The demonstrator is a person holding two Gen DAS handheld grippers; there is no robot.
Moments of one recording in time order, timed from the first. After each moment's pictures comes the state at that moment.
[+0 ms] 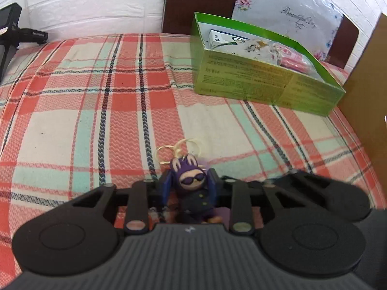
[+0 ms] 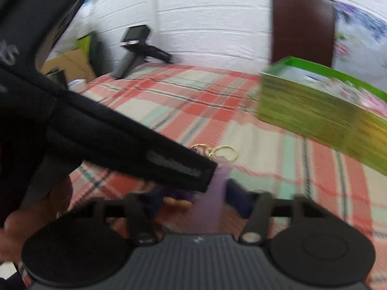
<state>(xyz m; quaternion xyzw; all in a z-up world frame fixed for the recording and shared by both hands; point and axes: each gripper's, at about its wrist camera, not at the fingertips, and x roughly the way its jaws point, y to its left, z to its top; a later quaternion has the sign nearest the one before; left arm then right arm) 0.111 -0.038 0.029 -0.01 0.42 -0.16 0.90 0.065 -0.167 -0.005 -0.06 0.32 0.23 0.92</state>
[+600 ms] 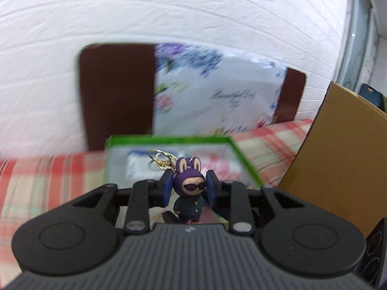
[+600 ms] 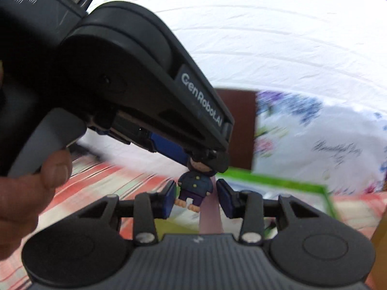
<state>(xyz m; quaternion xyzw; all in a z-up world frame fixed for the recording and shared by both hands) 0.182 -0.154 0.152 0.01 0.26 -0.28 0.92 0.118 -0.270 0.073 -0.03 0.11 0.08 0.99</state>
